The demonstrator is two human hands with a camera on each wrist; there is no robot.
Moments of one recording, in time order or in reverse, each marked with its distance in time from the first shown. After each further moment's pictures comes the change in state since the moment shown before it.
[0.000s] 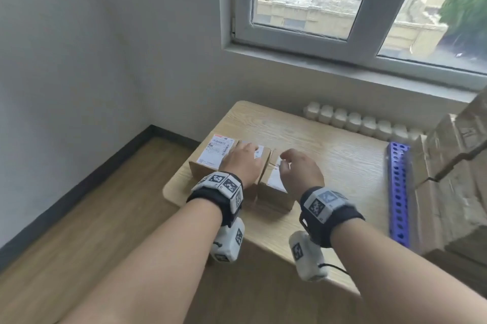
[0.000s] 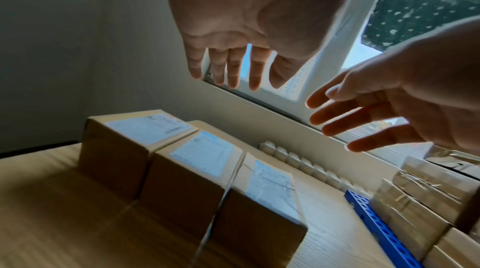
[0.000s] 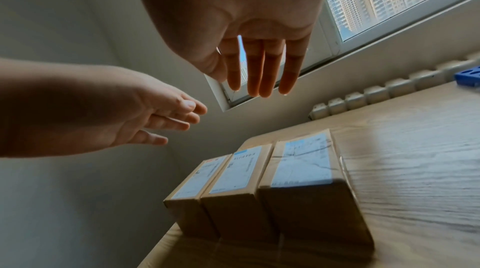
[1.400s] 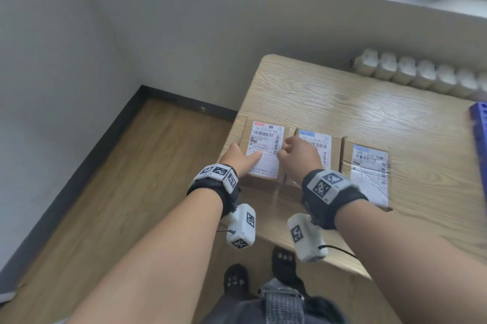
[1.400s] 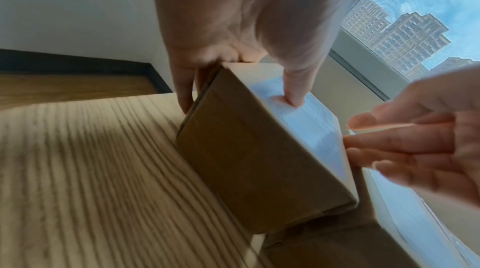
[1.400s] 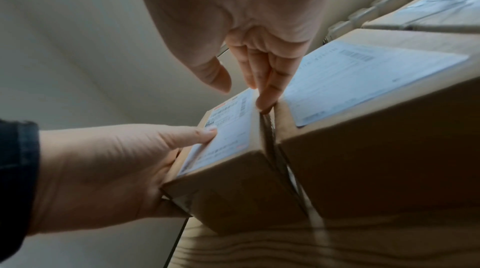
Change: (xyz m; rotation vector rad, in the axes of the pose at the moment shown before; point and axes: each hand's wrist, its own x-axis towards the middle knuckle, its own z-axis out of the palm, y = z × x) left_hand 0.139 -0.207 0.015 -0.353 -0.361 -0.478; right_hand 0.123 -0.098 0.158 0.139 -0.232 0.342
